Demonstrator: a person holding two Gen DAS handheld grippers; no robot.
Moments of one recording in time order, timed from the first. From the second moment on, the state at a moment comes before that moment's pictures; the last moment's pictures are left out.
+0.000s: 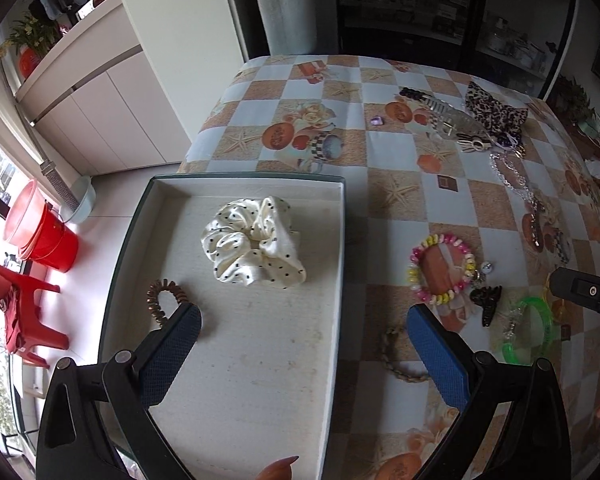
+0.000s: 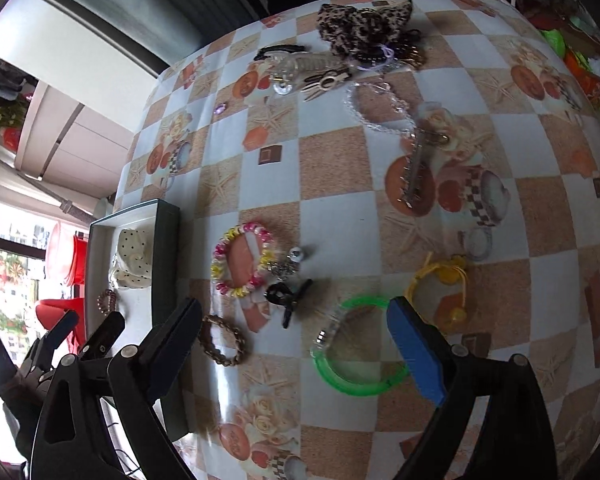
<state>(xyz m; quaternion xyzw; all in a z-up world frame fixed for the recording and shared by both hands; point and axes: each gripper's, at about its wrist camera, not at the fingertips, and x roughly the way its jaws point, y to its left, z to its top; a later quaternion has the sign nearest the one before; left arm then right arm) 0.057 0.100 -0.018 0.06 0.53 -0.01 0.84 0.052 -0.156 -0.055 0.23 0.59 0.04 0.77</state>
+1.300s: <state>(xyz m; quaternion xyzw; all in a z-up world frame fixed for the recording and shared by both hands) 0.122 -0.006 -0.078 0.05 0.58 -0.09 0.81 0.087 -0.241 -0.085 0.19 0.62 -0.02 0.76</state>
